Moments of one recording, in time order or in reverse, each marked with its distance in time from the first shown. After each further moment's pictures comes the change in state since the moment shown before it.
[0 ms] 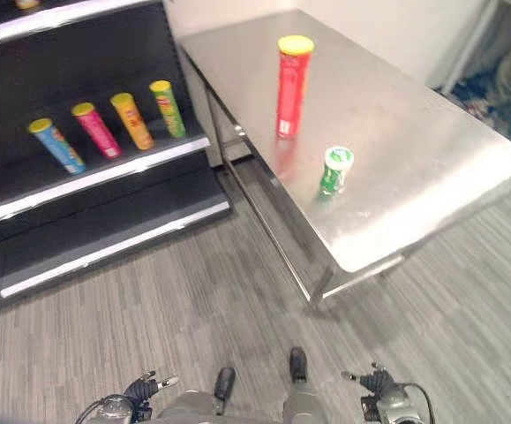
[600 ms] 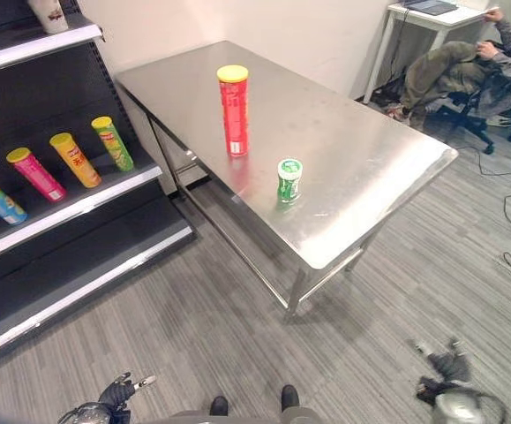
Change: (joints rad) left arm 0.070 0.039 0.126 -0.070 0.001 -0.004 -0.018; right arm 0.217 -0.236 -0.479 -0.671 0.224 -0.080 -0.061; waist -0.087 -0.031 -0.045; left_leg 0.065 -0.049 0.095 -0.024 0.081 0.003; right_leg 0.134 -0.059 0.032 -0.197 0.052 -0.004
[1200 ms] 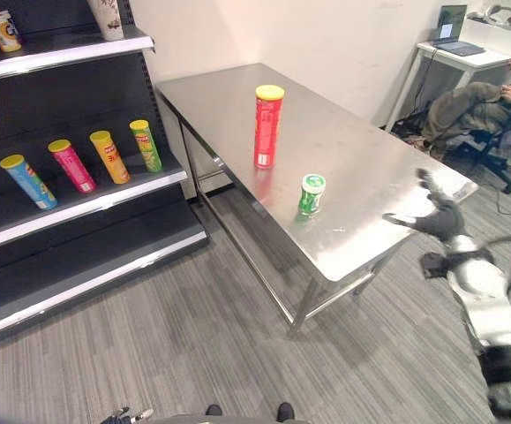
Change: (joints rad) left arm 0.071 -0.005 -0.049 0.029 0.001 -0.002 -0.033; right arm -0.460 -0.304 0.473 -0.082 -0.124 -0.040 0.112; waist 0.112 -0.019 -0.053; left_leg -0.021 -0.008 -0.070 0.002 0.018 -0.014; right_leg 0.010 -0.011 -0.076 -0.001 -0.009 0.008
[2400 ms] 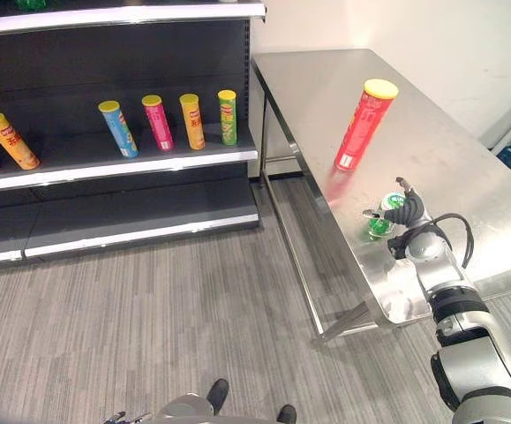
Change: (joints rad) left arm 0.000 -0.005 -0.012 0.020 -0.006 0.009 0.080; right arm -0.348 0.135 0.174 0.391 -0.133 0.119 -0.132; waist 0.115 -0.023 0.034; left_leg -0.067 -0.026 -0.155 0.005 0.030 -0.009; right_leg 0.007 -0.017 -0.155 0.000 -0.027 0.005
